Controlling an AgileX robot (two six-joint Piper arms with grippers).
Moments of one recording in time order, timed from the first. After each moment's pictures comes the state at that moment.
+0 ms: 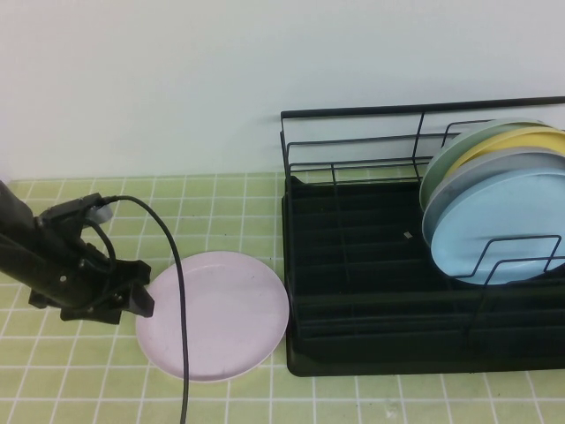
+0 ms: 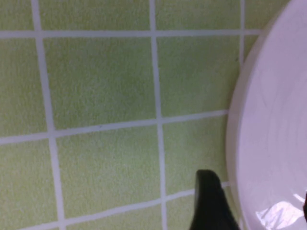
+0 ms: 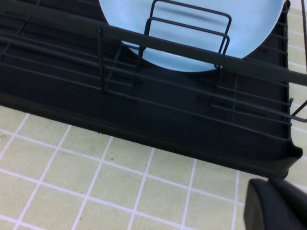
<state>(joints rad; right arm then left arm) -0.03 0.40 -0.31 0.27 0.56 -0.49 0.01 1.81 -1.11 -0.61 0.75 0.41</state>
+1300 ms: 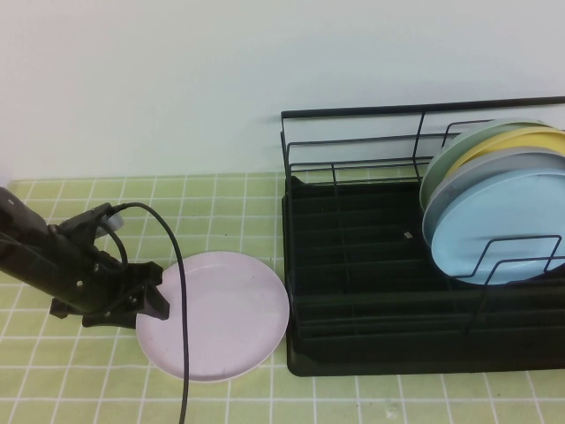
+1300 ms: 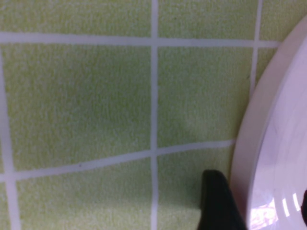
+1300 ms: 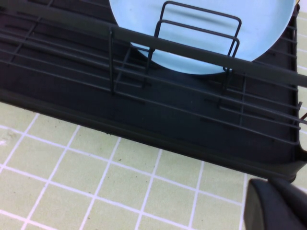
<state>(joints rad) -0.03 0.40 -0.31 0.31 0.56 -0.53 0.01 1.91 -1.12 -0.73 0.74 0.48</state>
